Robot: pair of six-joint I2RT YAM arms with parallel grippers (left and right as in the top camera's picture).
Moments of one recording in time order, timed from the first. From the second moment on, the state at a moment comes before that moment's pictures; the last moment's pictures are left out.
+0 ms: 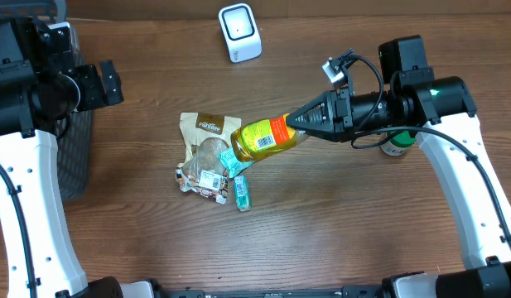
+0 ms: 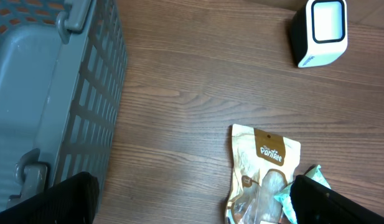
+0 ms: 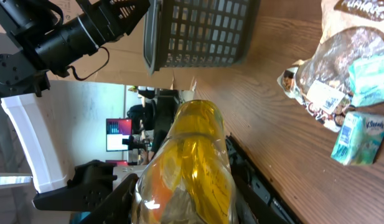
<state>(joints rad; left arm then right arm) 0.23 1.52 1.79 -1.18 0.12 -0.02 0.18 1.55 1.52 -1.12 -1.24 0.24</state>
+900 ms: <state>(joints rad) 0.23 1.52 1.79 -1.18 0.12 -0.02 0.38 1.60 1.50 -1.11 -0.43 0.27</state>
